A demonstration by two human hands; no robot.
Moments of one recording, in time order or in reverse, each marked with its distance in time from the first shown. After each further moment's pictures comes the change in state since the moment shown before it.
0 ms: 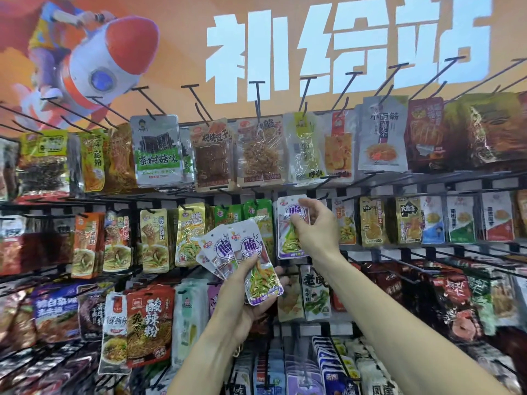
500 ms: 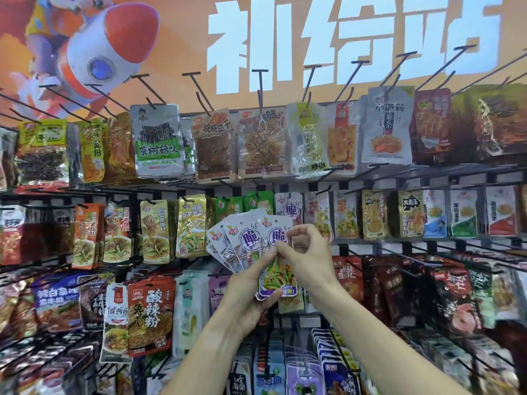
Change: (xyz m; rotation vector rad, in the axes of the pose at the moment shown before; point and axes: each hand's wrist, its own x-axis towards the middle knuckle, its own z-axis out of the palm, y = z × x) left_hand 0.006 -0.008 0.004 0.051 0.001 -0.021; right_hand -0.061 0.021 0.006 0.087 -0.134 0.119
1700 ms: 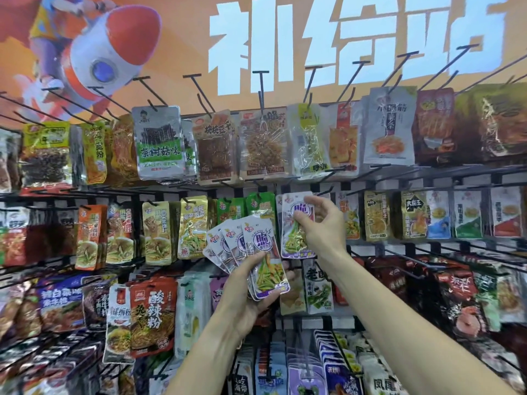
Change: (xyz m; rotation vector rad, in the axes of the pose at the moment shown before) left_hand -0.003 0.004 -0.006 -0.081 -0.032 -0.023; right_hand 0.053 -0.020 -0.016 0.005 0.141 -0.101
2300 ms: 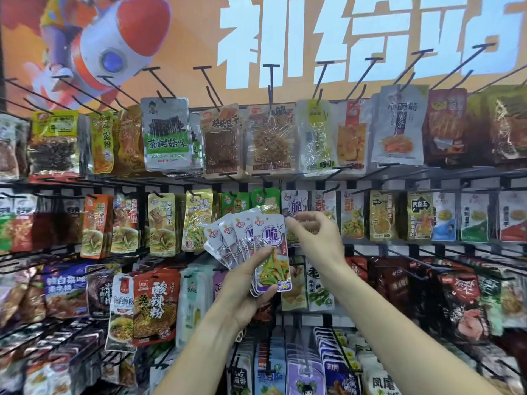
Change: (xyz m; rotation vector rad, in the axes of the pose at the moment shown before) left_hand 0.009 0.001 -0.010 0.031 0.041 -0.002; right_hand -0.028 0.004 0.003 -0.099 -0.143 0.091
